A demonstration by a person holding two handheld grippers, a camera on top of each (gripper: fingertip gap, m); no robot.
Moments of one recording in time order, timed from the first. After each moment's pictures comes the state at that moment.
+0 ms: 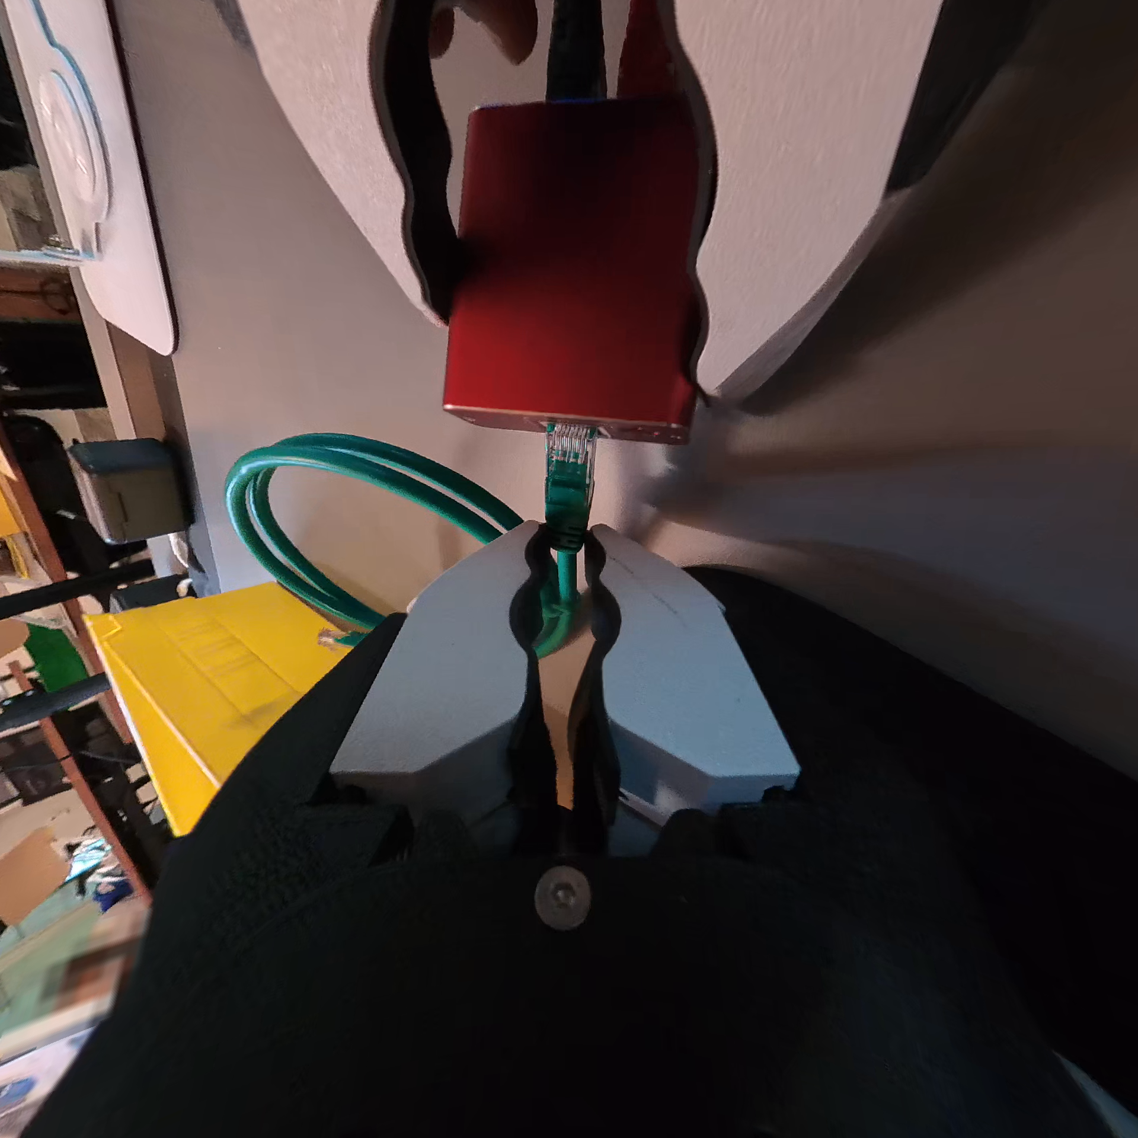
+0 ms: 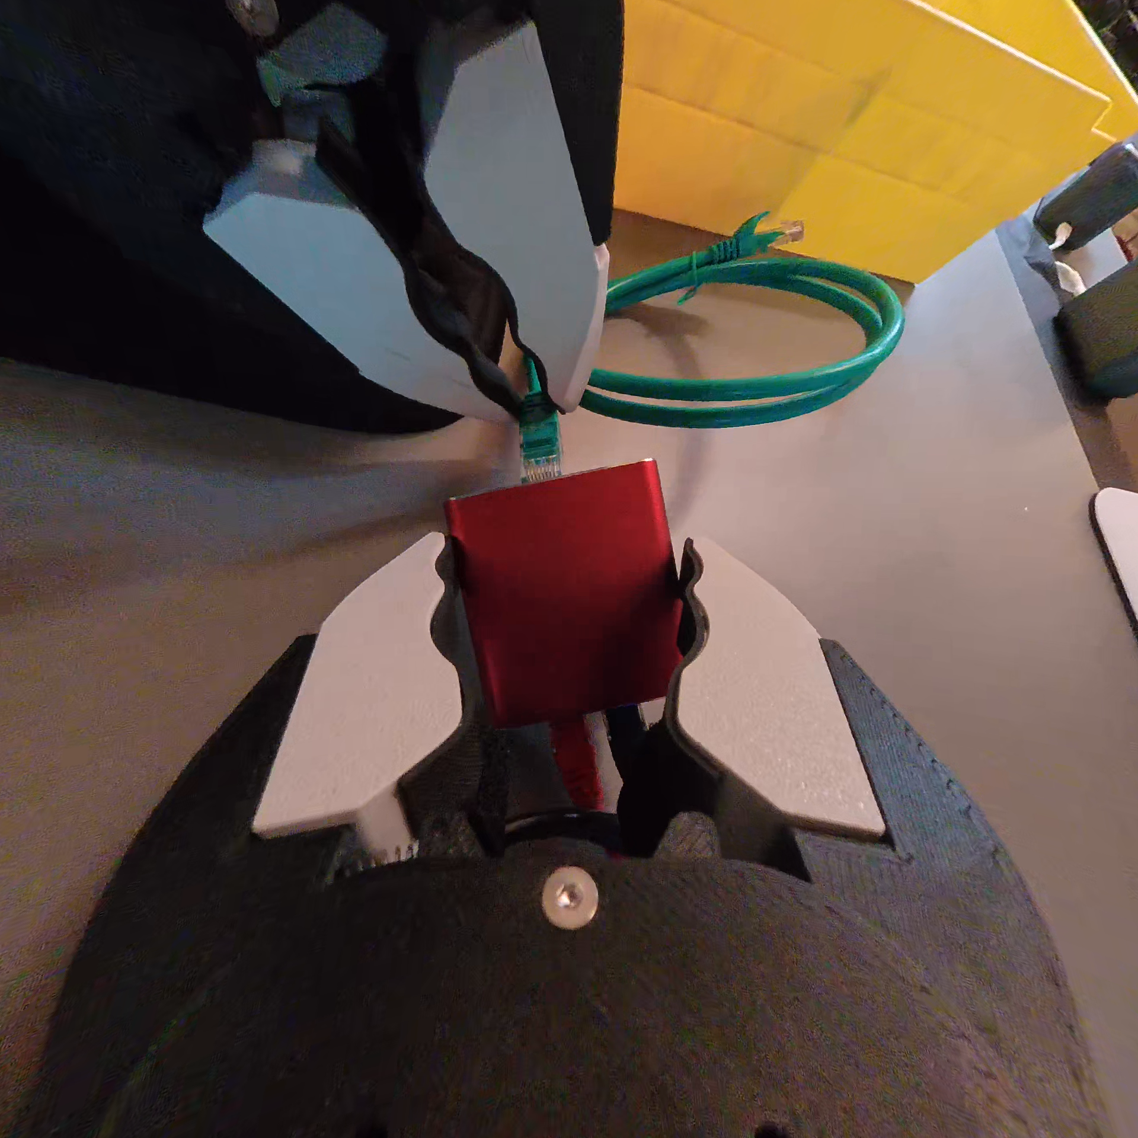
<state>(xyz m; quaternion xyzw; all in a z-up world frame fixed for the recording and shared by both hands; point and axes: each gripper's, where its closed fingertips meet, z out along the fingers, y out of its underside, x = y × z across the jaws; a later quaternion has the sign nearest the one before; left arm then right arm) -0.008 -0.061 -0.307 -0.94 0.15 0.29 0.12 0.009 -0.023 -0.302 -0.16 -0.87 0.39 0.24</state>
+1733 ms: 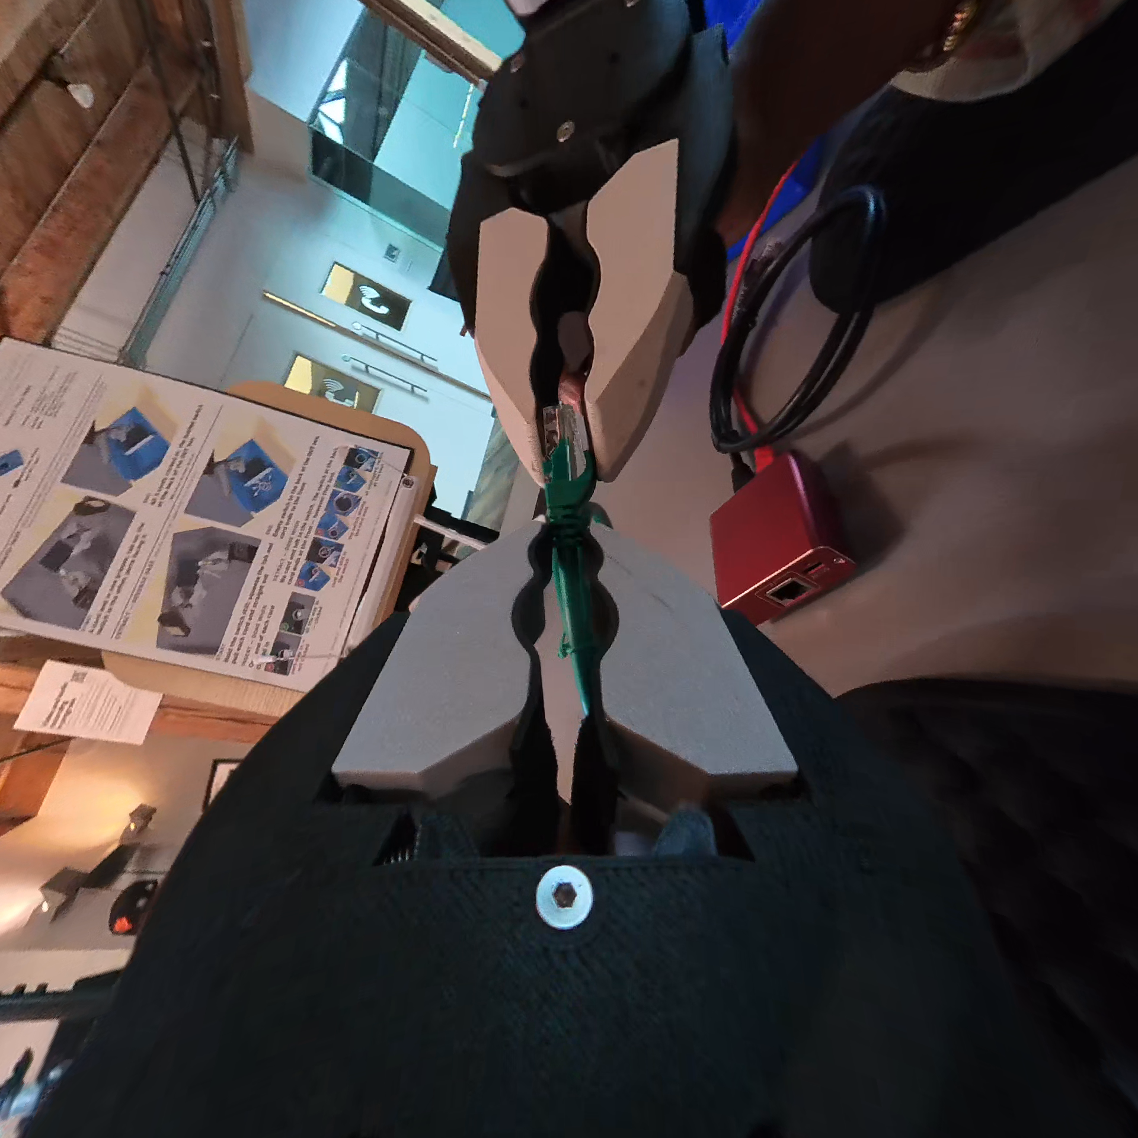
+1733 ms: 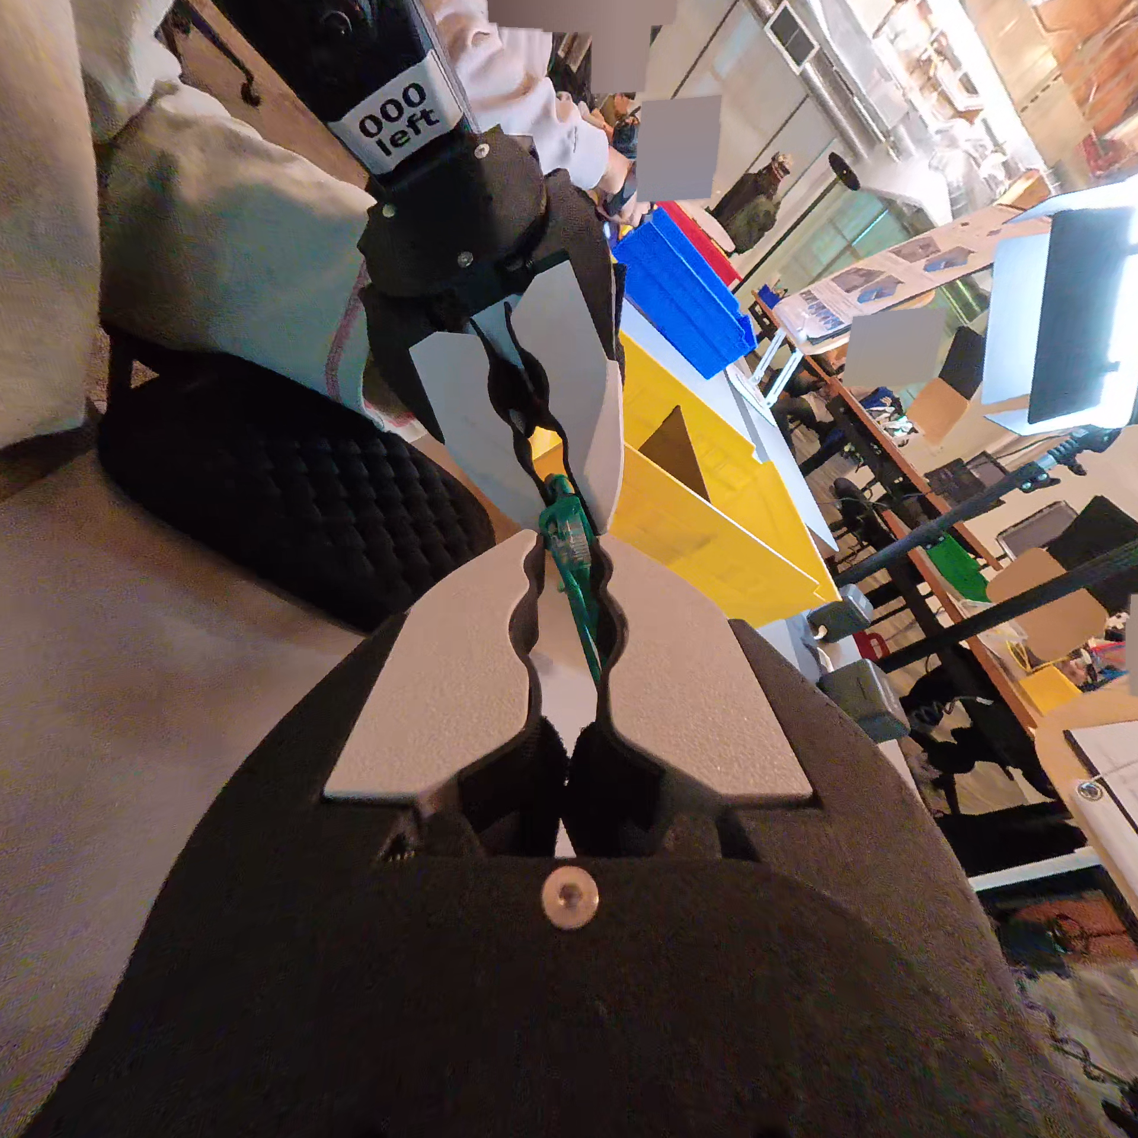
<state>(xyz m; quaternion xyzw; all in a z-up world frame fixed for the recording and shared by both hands) 0.027 -0.053 -0.201 -0.69 0.33 0.39 0.52 0.040 -0.055 -0.195 0.05 -0.77 0.53 0.36</state>
